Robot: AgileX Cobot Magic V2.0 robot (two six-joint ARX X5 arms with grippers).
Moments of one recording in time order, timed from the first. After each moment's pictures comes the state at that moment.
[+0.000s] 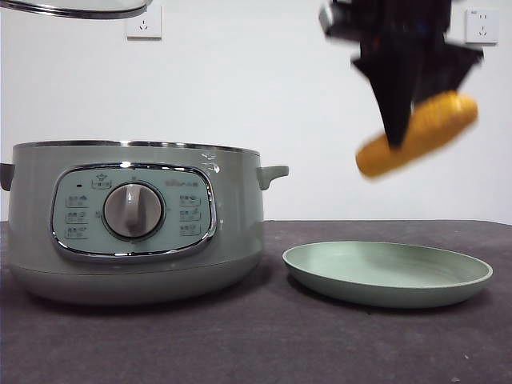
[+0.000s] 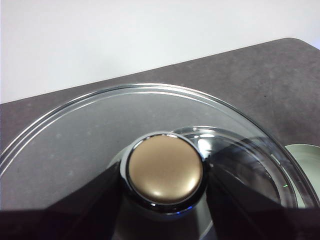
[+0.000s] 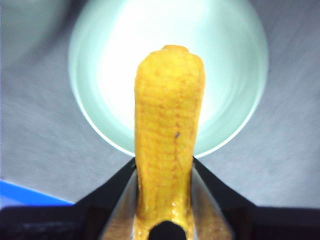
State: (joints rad) left arm -0.42 0.81 1.12 -0.65 -0.16 -0.03; right arm 0.52 1.72 1.58 -1.31 0.03 0.04
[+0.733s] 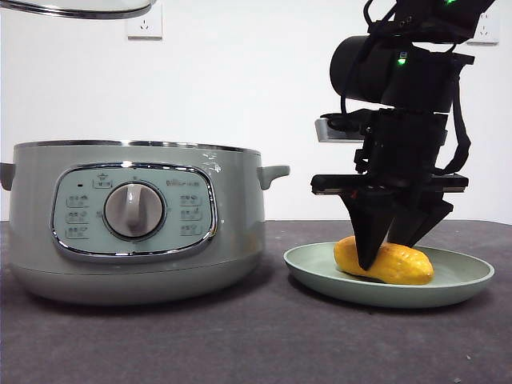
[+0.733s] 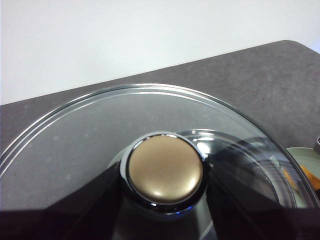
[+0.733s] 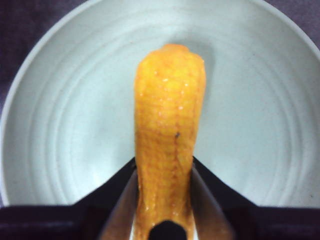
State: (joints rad) left arm -0.42 0.82 1.12 -0.63 -0.15 -0.03; right arm 0.52 1.72 1.09 -0.57 0.08 0.09
